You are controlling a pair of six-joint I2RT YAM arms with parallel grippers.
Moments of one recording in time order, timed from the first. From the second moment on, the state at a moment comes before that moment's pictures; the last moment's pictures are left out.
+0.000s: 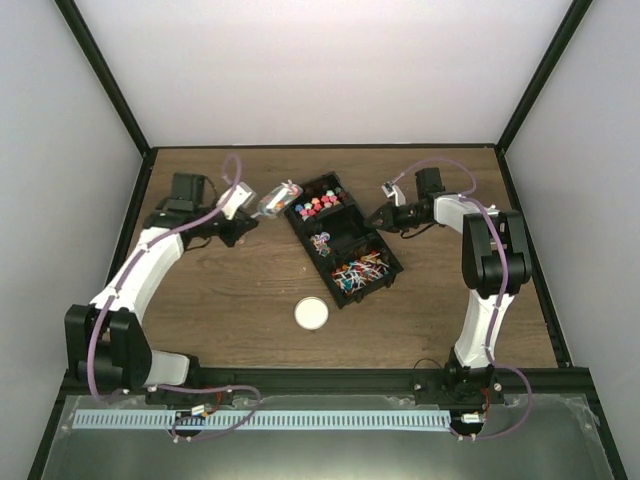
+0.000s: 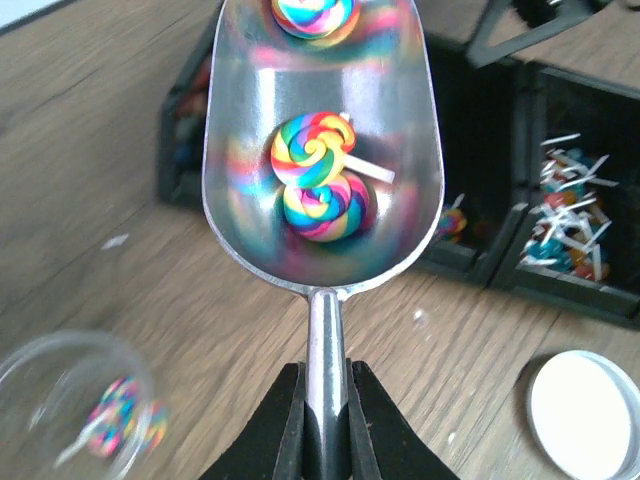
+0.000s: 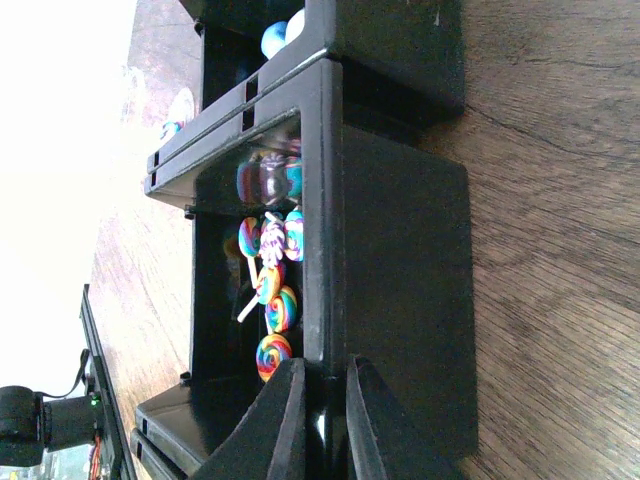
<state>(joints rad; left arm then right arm) -0.18 1.37 1.06 -0.54 0.60 0.43 0.11 1.97 1.27 -0.40 -0.94 0.08</state>
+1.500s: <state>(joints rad) 0.19 1.59 1.38 -1.18 0.22 0.93 0.10 1.99 1.29 -0.39 -0.94 0.09</state>
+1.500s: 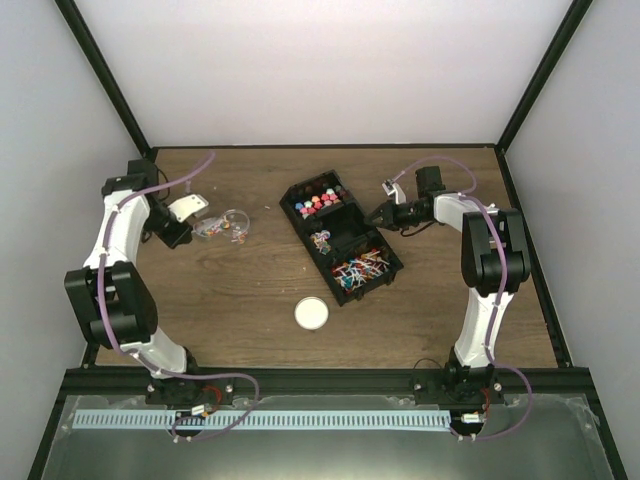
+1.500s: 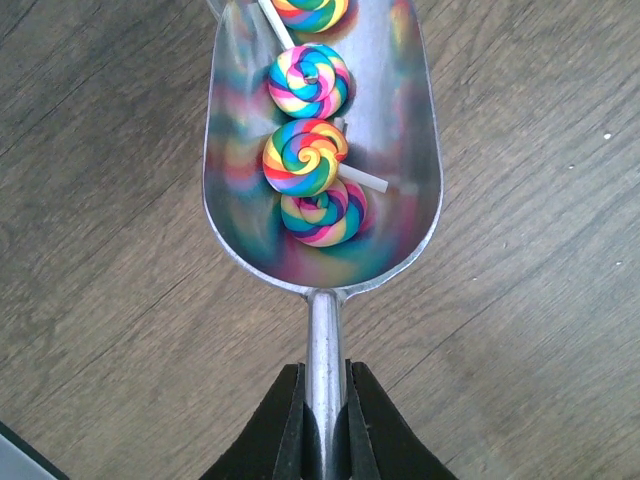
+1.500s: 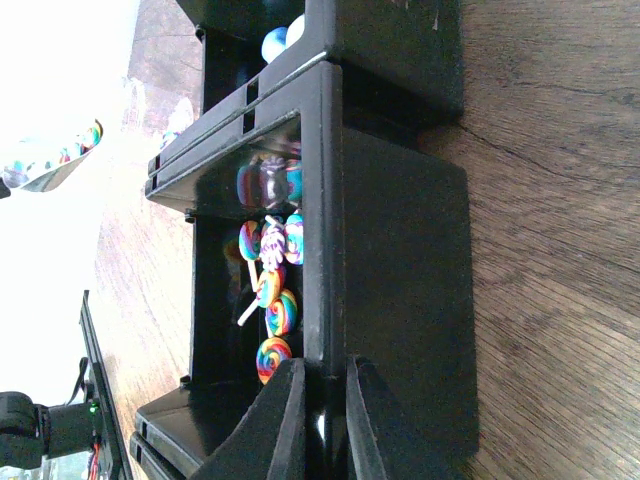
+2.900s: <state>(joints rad) 0.04 1.65 1.62 -1.32 0.10 0.94 0.10 2.00 1.29 -0.29 -0.93 0.21</state>
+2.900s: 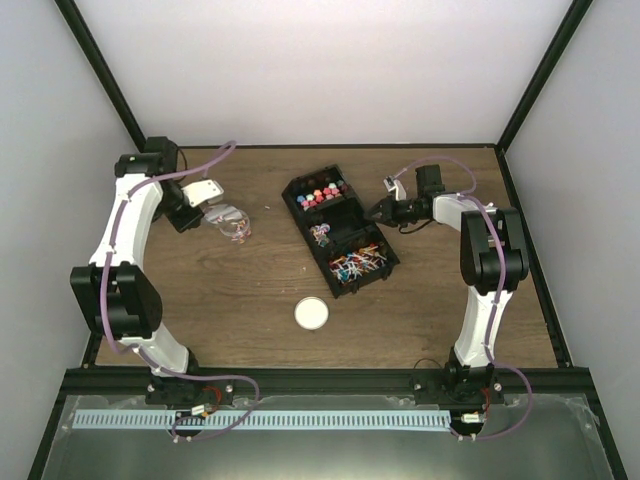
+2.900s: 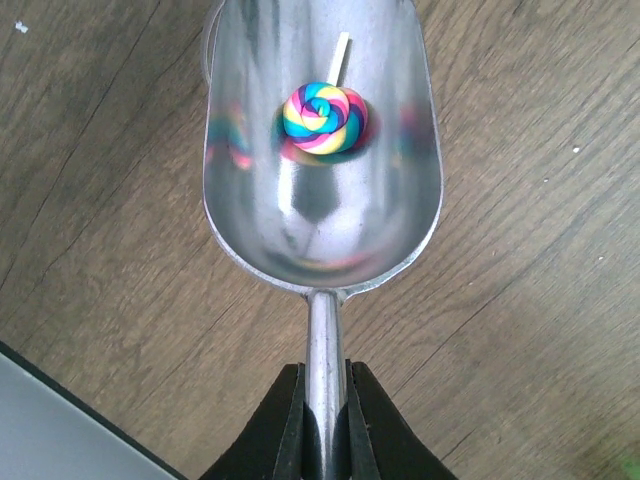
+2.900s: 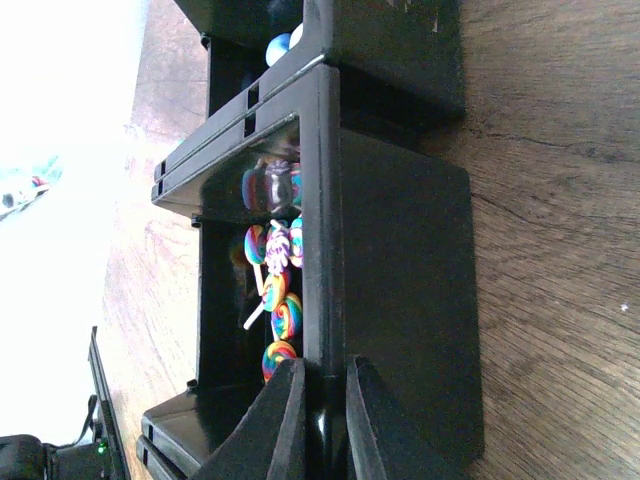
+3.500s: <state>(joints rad) -0.56 1.68 1.76 -1.35 0.12 0.86 0.13 1.97 1.20 -0.12 -0.89 0.33</state>
